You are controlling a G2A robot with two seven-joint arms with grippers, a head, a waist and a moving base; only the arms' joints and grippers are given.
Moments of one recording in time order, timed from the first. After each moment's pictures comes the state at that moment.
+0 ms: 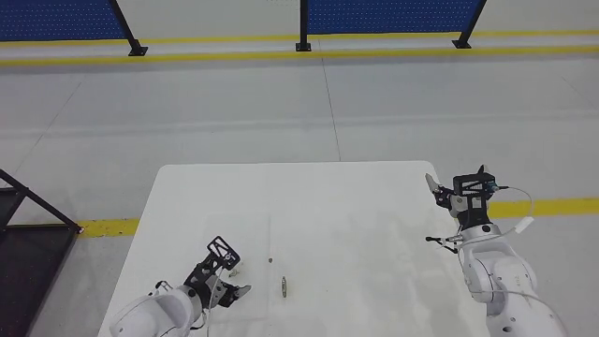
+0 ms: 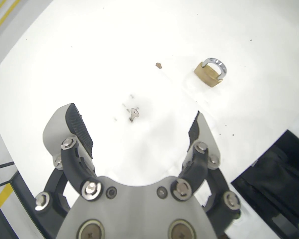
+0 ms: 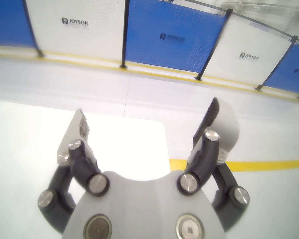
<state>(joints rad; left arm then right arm) 2.03 -1.13 -1.50 -2.08 1.41 -0.41 -0.67 -1.73 -1.15 1.60 -1.80 -1.33 0.00 0.00</state>
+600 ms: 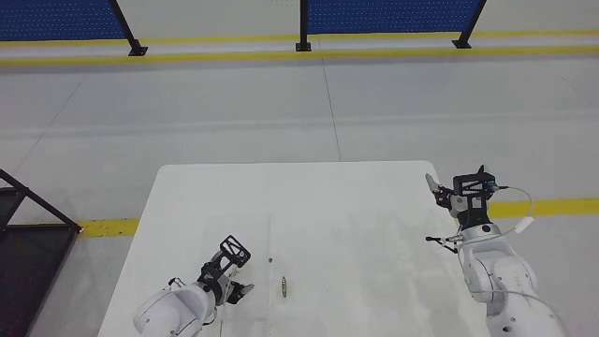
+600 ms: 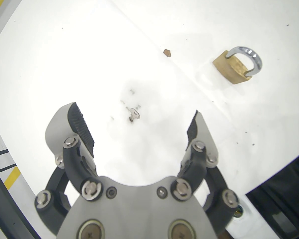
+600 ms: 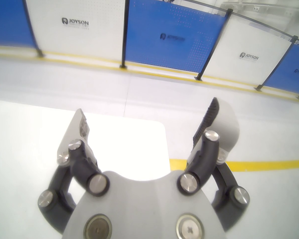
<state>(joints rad) 1.97 -1.14 -1.40 -2.01 1.50 -0.32 -0.73 -1.73 -1.15 1.60 -1.80 -1.33 0.00 0.00</state>
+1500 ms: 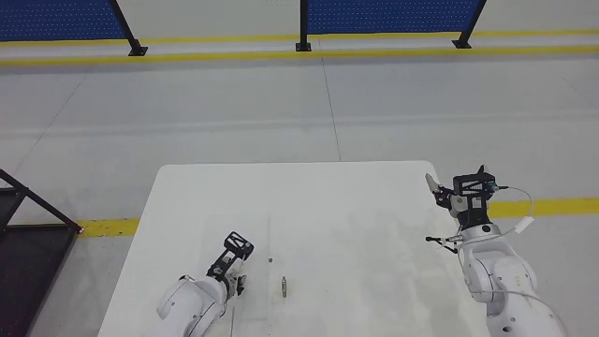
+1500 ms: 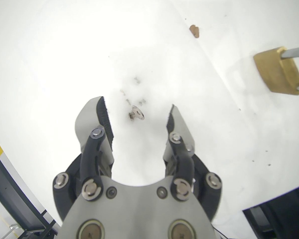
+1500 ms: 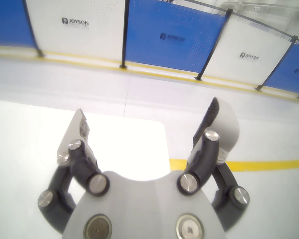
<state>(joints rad) 1.82 -1.16 -1.26 -1.88 1.51 -0.11 -0.93 -1.73 -1.15 1.60 -1.80 -1.33 0.00 0.00</state>
